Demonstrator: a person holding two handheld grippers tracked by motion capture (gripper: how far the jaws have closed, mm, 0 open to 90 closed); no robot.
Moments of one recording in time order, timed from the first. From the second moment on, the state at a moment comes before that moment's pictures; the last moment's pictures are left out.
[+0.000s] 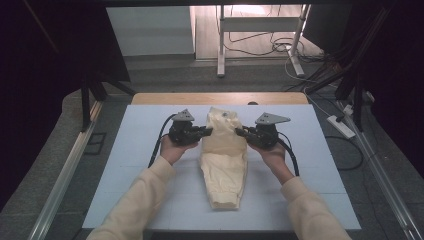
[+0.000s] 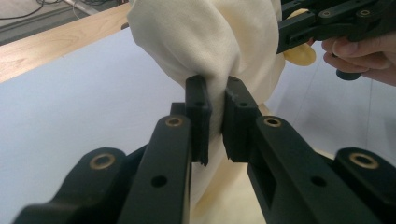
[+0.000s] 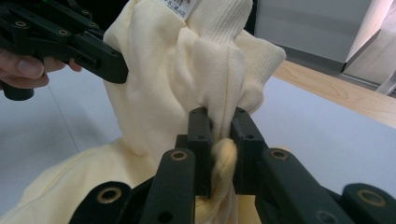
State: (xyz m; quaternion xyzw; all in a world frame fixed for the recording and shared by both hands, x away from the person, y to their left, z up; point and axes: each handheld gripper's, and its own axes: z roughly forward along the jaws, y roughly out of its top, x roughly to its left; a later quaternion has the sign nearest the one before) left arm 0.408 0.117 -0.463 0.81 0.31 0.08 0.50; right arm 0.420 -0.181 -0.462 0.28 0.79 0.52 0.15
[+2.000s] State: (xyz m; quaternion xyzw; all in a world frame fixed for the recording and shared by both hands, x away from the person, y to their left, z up) left arm 0.363 0.119 -0.467 0.82 0.30 0.07 0.49; right arm 0.374 -0.182 -0.464 0.26 0.80 0.52 0.14
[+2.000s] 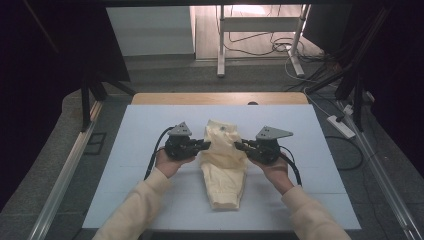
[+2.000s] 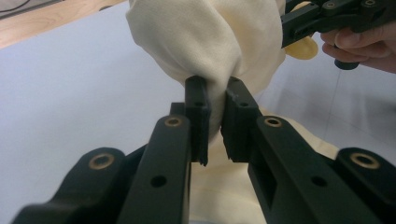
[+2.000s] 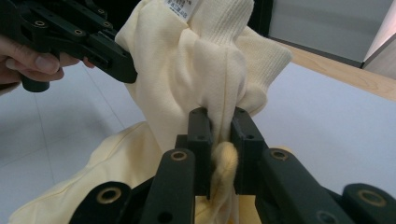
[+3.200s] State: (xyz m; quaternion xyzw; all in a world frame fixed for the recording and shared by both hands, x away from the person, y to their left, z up) left arm 0.325 0.116 -0.487 0.84 0.28 0.05 0.46; right arm 0.332 -0.189 -0.482 0.24 0.82 0.50 0.12
